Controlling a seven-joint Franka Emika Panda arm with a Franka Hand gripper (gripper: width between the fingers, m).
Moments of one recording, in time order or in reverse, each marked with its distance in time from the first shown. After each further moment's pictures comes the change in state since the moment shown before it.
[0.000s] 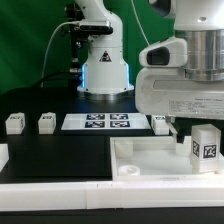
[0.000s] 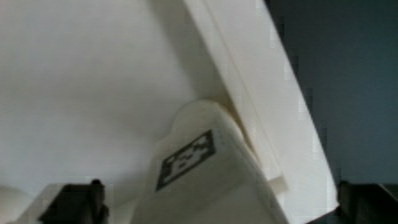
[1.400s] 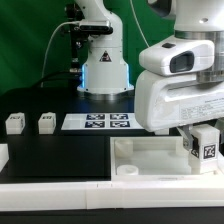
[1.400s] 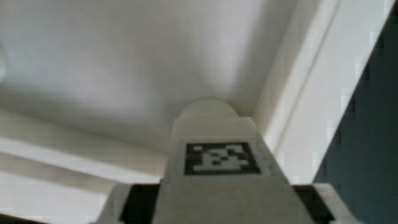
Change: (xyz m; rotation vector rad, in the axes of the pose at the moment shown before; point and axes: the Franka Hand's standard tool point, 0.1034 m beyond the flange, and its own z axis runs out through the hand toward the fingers) arm 0.001 0.004 0.001 -0.031 0.001 -0.553
